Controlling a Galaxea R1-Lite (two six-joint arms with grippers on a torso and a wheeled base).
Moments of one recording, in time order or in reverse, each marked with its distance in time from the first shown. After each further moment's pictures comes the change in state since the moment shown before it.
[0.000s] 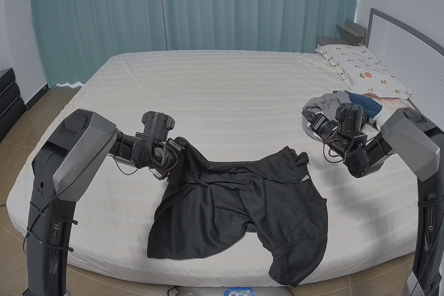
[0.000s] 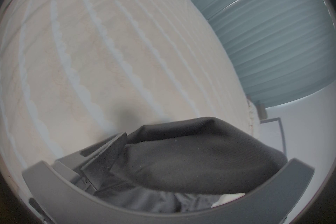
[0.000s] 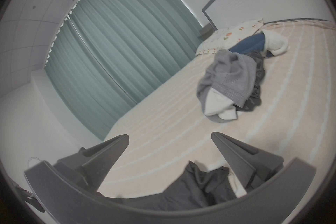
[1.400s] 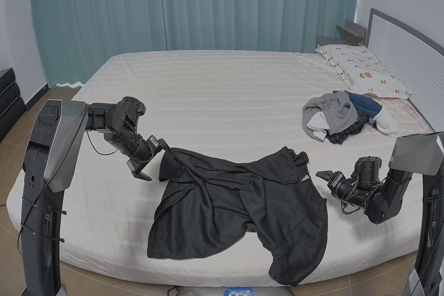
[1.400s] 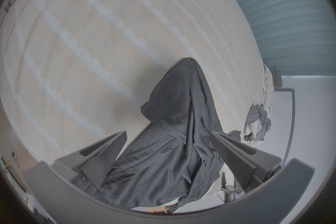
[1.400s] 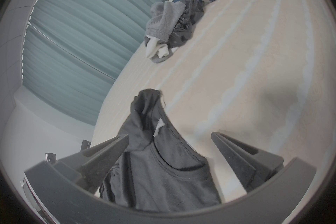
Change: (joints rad) left arm 0.163 0.012 -0.349 0.693 -0.365 0.279; right arm -0.087 -0.006 0.615 -0.269 0.204 0.170
